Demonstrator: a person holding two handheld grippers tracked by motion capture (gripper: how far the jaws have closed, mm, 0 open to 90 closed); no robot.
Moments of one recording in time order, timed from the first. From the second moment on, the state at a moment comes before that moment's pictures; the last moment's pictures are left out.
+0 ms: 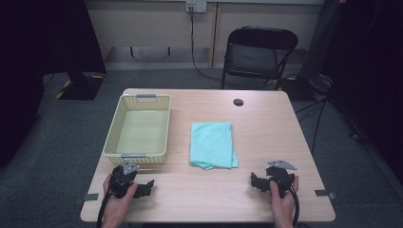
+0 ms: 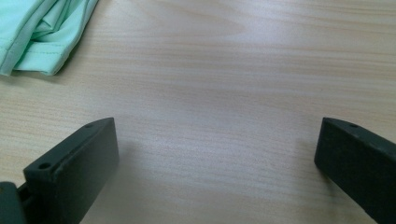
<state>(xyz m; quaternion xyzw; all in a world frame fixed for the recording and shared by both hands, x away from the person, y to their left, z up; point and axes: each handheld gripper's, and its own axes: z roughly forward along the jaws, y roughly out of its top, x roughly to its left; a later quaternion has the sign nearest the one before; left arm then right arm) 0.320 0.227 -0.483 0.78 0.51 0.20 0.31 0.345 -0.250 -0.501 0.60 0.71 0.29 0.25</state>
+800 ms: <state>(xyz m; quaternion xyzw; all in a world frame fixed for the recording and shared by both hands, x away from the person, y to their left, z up) 0.314 0.229 -0.472 0.78 0.50 0.17 0.34 0.345 -0.250 -0.501 0.60 0.71 0.29 0.25</state>
